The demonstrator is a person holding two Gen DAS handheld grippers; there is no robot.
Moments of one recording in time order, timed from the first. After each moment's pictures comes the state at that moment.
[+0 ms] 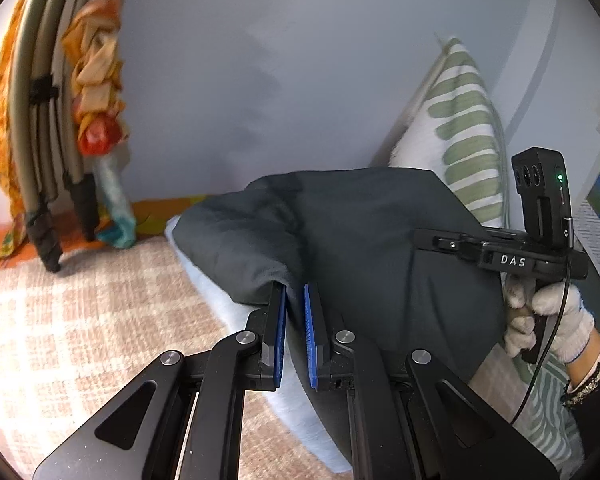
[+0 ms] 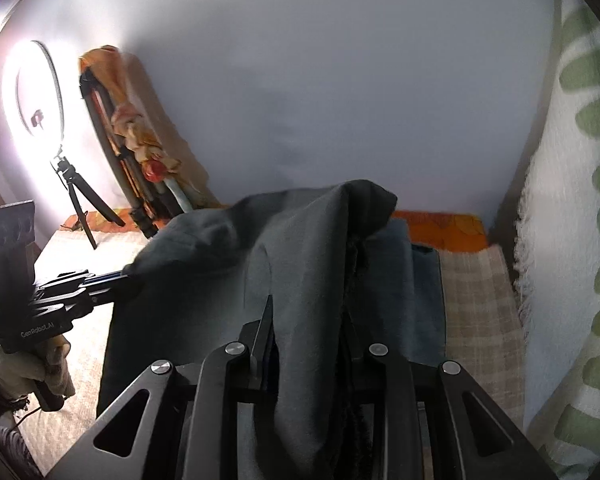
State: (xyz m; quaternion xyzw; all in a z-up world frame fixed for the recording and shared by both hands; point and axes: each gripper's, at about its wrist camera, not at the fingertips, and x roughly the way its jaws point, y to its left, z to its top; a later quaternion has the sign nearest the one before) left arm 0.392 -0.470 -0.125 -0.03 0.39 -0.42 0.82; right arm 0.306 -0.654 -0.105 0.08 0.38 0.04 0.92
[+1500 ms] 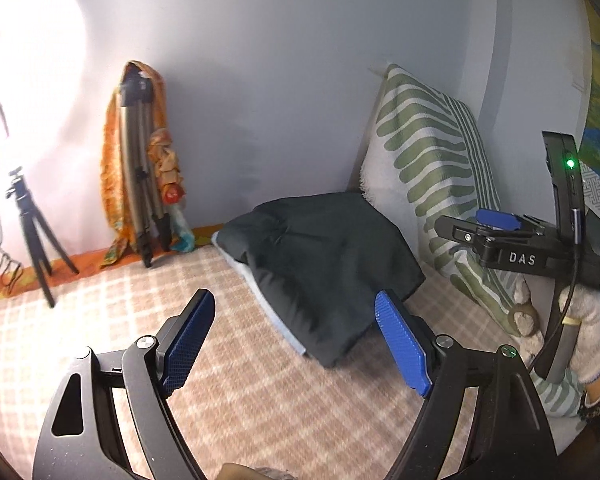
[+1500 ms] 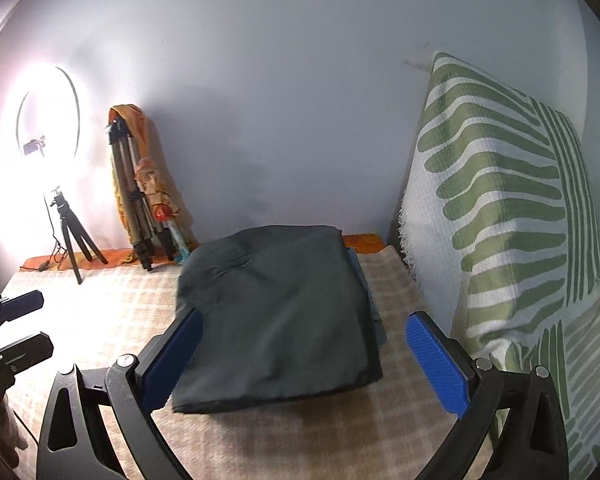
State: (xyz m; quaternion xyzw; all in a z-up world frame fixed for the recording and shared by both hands) left arm 0.241 -0.380 -0.022 0.04 0.30 -0.38 0.87; right arm 0.144 -0.556 -0.022 0.06 0.27 -0.16 0.95
